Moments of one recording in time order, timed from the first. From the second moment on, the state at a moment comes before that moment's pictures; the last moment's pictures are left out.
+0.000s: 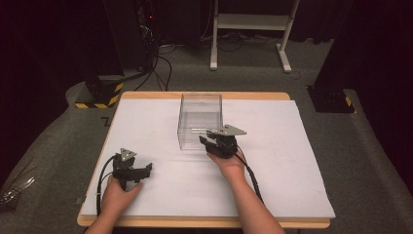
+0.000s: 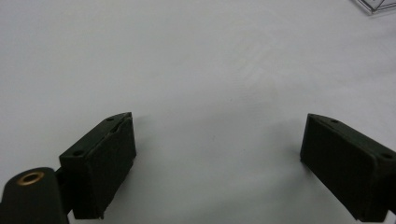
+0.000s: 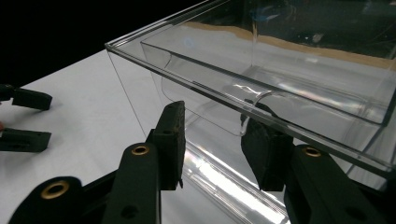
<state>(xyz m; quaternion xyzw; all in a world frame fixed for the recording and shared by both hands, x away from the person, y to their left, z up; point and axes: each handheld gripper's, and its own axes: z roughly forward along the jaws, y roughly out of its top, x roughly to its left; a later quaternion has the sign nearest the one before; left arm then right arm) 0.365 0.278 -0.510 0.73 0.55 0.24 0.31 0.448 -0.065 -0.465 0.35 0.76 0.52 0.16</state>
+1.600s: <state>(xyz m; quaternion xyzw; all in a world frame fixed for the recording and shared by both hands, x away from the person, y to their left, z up) 0.365 0.278 -0.510 0.73 0.55 0.24 0.31 0.442 -0.075 -0.469 0.31 0.78 0.53 0.12</state>
